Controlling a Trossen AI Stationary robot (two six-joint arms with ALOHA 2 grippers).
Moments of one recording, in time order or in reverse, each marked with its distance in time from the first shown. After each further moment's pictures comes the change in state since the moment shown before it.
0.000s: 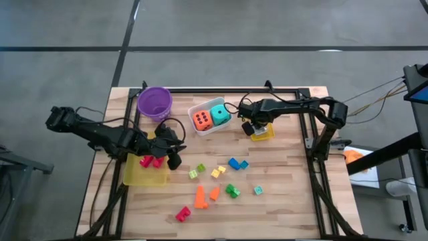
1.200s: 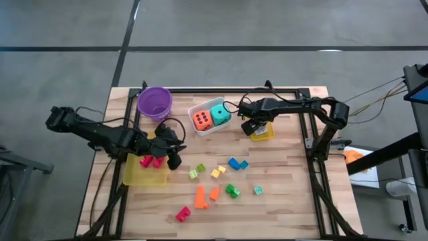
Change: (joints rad) left arm 0.000 0.000 0.000 0.000 0.000 0.000; right arm 0.001 -0.022 0.010 0.005 -0.026 -0.052
